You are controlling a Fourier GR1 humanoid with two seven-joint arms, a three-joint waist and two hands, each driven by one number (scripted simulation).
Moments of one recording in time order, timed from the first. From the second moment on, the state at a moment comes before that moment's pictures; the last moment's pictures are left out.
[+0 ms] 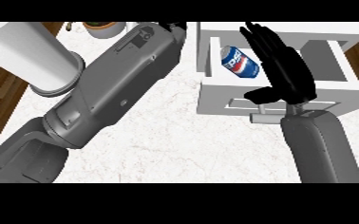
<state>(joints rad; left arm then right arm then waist) -1.35 0.14 -0.59 -0.65 0.94 0.82 -0.12 -0.47 -0.16 0.03 -1.52 1.05 0.09 -0.08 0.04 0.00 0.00</state>
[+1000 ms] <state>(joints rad) -1.20 0.34 -0.58 -0.95 0.85 0.85 0.05 -0.81 -0.15 -0.06 -0.70 1.27 -0.43 -0.14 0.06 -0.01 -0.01</state>
